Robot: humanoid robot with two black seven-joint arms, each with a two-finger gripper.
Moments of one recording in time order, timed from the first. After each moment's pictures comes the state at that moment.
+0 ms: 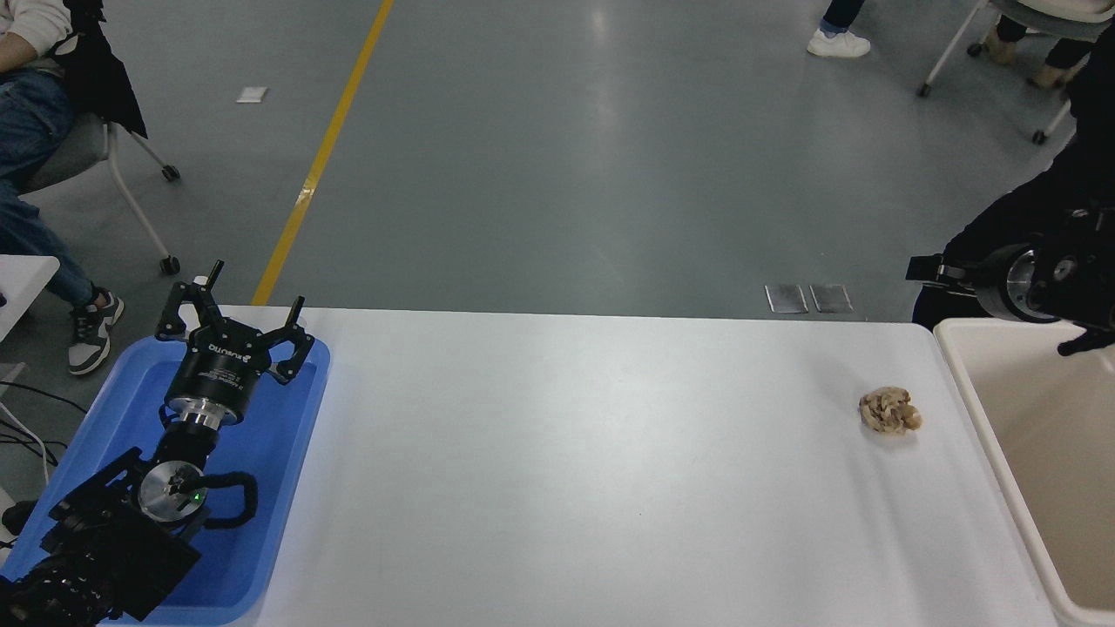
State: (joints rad) left arm -0.60 0.23 -0.89 -0.31 -0.14 -0.79 -0.37; right arm 1.32 -0.49 -0.94 0.75 -0.38 -0.07 -0.07
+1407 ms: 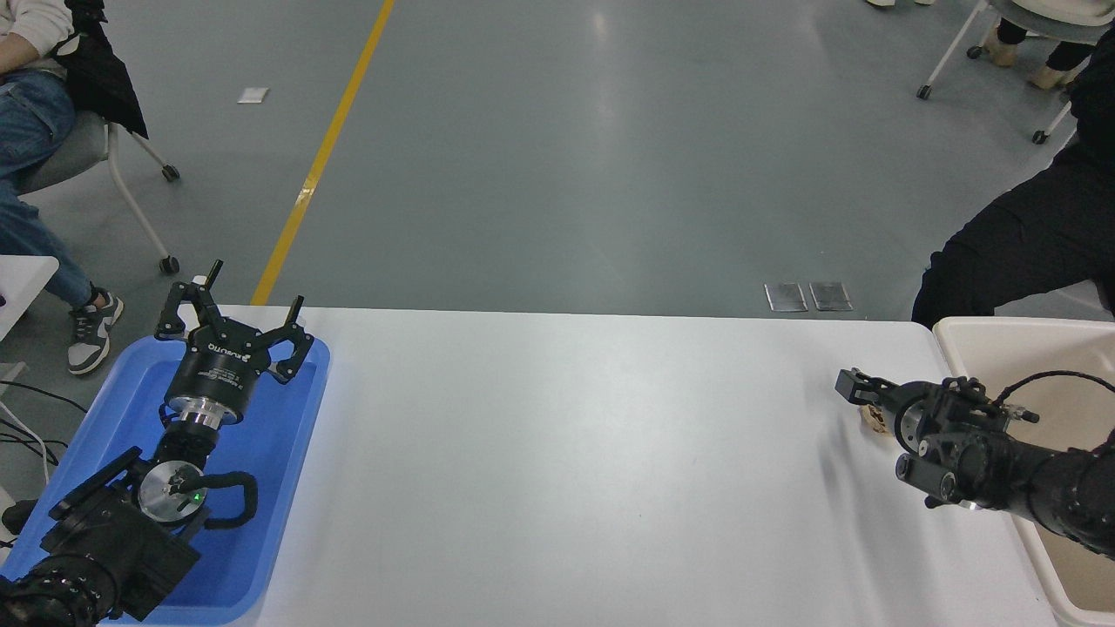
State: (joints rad) left arm -0.60 0.23 -0.89 -0.31 -0.14 -0.79 -0.37; right arm 0.88 -0.24 -0.83 0.41 -0.38 -0.30 -0.07
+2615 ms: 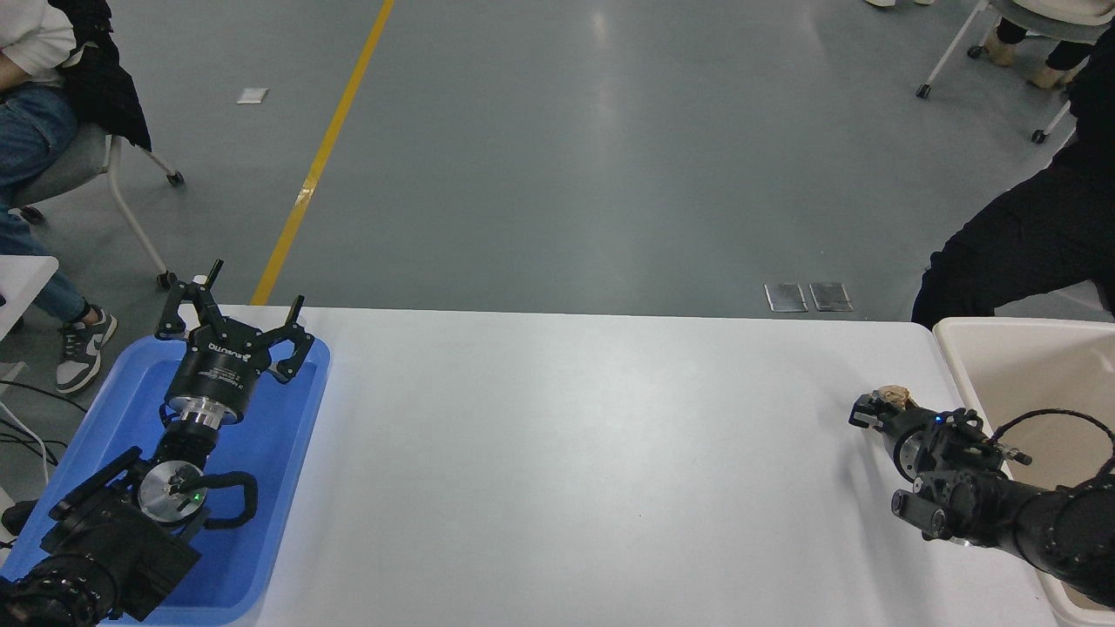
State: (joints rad) left arm -0.60 0.23 -0.89 -0.31 -0.14 -0.79 -0.37; right arm 0.80 -0.21 -0.83 0.38 -0.39 -0.37 -0.06
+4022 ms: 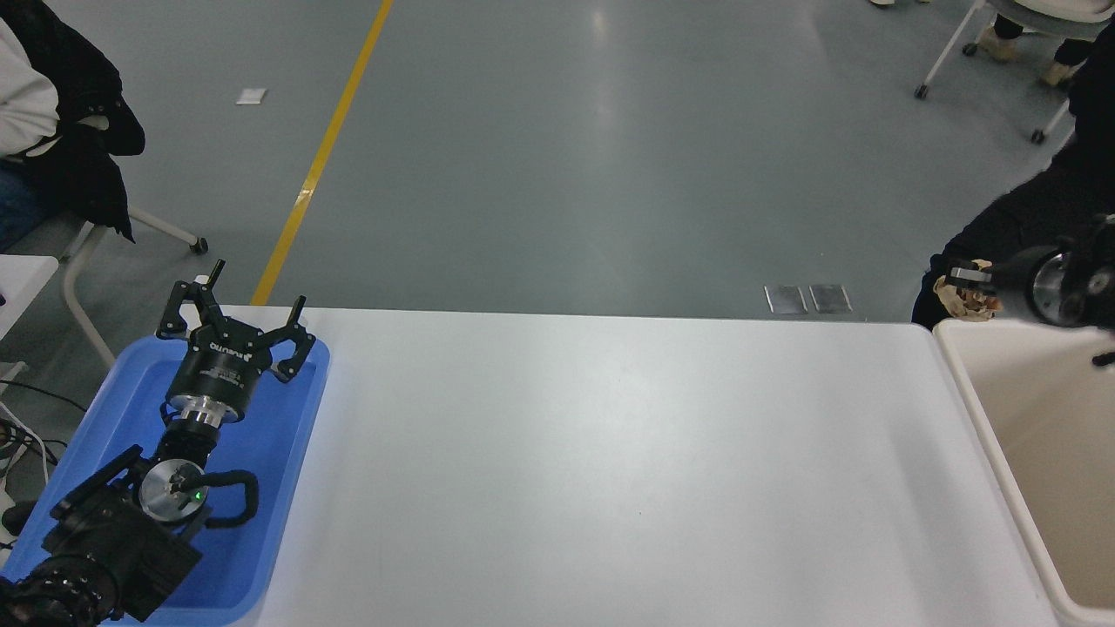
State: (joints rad) left arm -0.60 0.23 -0.89 -0.31 -0.14 -0.79 -0.36; right arm 1.80 -0.68 -1.15 1.13 -0.39 0.07 -0.07
